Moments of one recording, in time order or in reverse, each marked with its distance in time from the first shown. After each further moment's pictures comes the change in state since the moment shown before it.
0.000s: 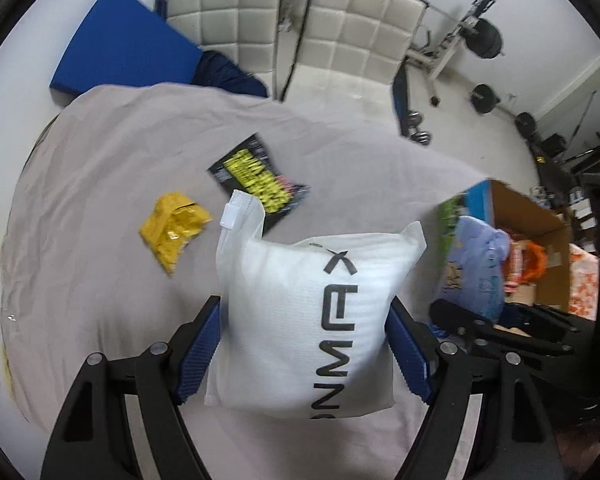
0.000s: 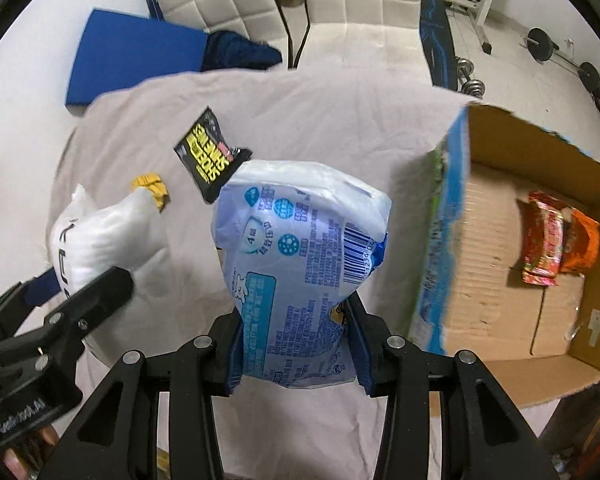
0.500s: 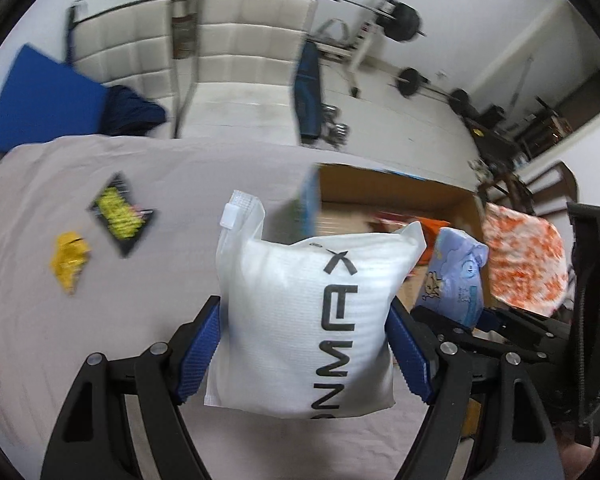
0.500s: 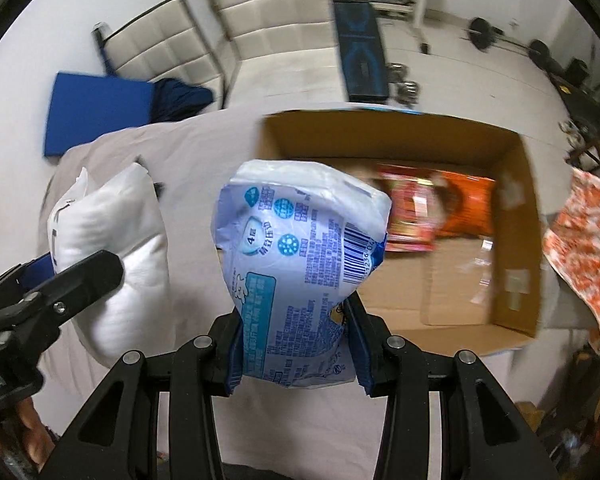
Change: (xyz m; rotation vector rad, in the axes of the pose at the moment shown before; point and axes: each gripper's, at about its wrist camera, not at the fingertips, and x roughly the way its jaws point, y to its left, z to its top) left arm 0.009 -0.168 0.008 0.164 0.012 -0.183; right arm -0.102 -0.164 -0.053 0.131 -0.084 -0.079
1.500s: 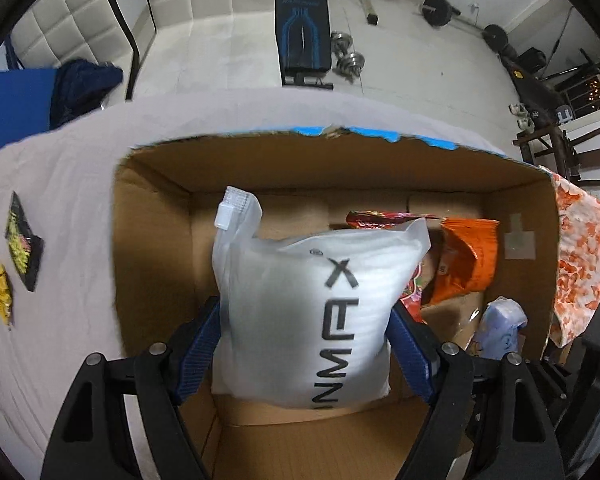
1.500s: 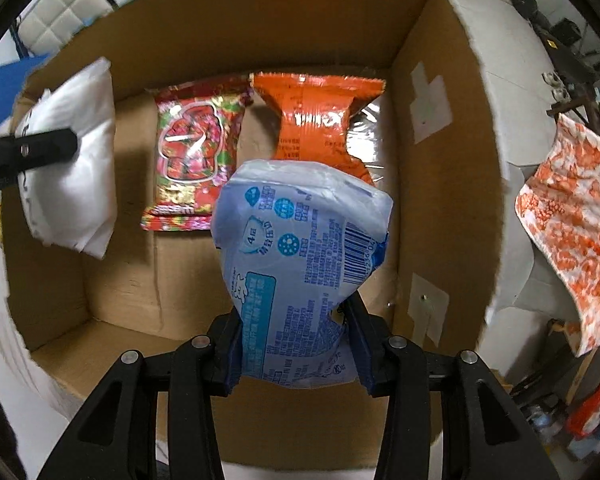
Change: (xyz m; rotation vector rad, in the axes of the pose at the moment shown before) left arm 0.207 -0.095 0.068 -0.014 0.269 0.154; right arm 0.138 -0.198 0.023 0.013 0.253 -0.116
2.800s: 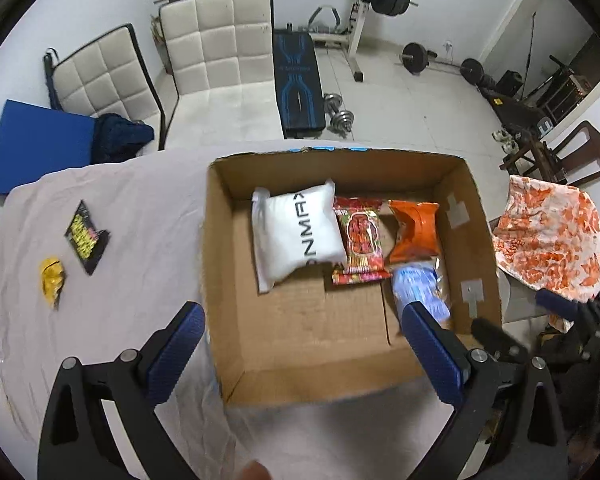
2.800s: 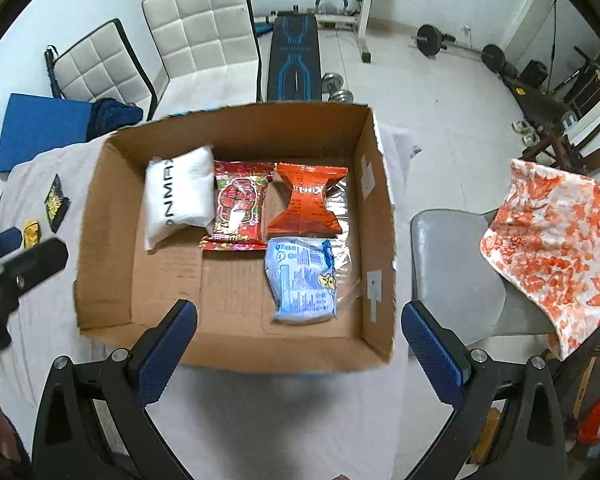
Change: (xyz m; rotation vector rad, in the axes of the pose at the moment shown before) left arm -0.133 -0.014 -0.123 0.074 -0.284 0.060; right arm -0.144 0.006 -0.079 0.021 -0.338 -0.021
